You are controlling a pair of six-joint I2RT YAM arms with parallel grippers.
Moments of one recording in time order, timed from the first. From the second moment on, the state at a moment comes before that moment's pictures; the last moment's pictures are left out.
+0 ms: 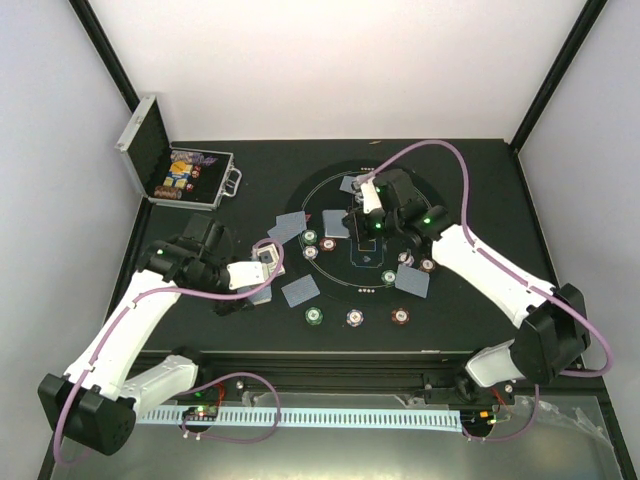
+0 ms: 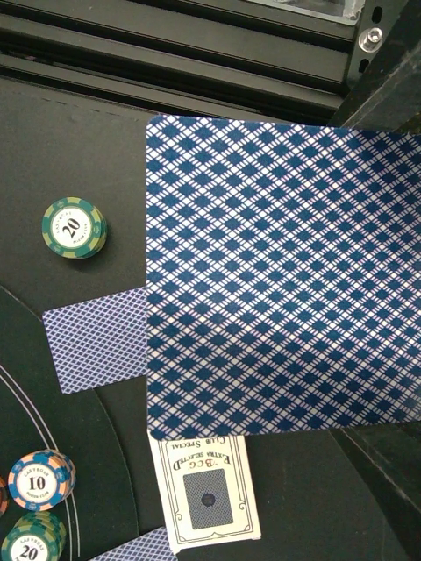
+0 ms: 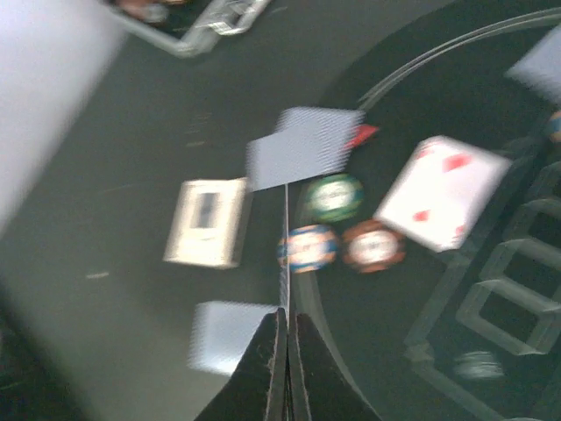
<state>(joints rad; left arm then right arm) -0.32 1.00 0.96 -1.21 0.38 0.94 0.62 1.44 1.20 -0.48 -0.35 0.39</state>
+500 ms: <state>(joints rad) -0.32 1.01 0.96 -1.21 0.38 0.94 0.76 1.71 1.07 -0.03 0.56 -0.57</state>
